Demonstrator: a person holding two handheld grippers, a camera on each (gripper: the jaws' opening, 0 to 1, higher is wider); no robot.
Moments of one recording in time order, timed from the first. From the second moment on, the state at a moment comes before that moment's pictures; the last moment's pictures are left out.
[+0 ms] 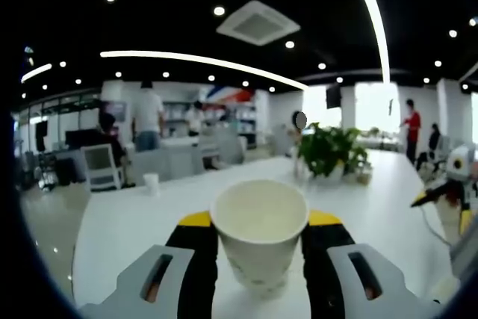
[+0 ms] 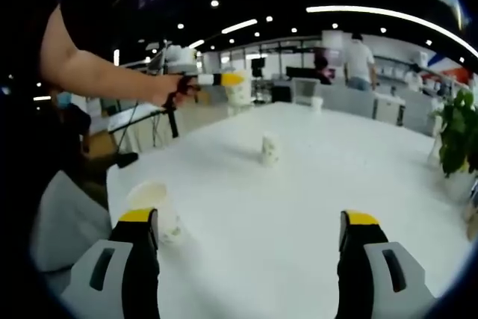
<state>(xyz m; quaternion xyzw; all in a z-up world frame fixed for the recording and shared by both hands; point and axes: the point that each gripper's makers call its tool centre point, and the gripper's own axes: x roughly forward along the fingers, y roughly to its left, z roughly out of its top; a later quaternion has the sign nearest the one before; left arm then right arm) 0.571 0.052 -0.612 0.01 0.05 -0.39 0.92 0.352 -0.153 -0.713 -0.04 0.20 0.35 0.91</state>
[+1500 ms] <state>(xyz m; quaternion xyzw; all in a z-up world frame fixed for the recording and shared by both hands) 0.503 0.012 -0.570 0.00 0.03 -0.45 0.89 0.345 -0.155 -0.680 -0.05 0.17 0.36 0.92</state>
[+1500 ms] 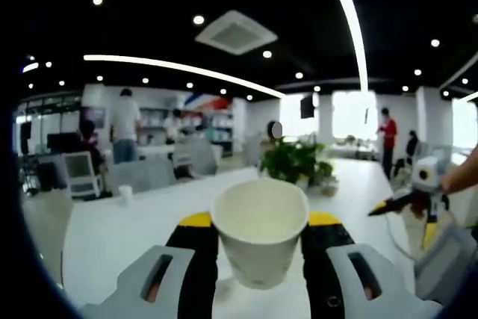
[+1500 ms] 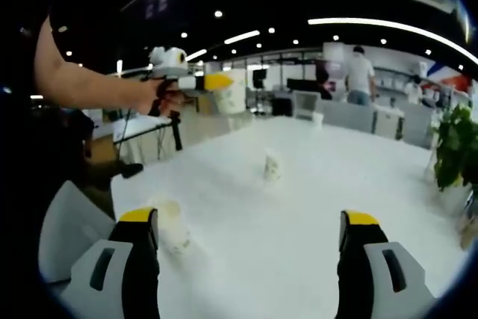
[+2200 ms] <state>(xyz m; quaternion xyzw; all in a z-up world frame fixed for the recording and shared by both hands) 0.465 0.001 -0.567 0.01 0.02 -0.48 0.88 0.334 -0.156 -0.678 -0.05 0.17 0.36 0.92</state>
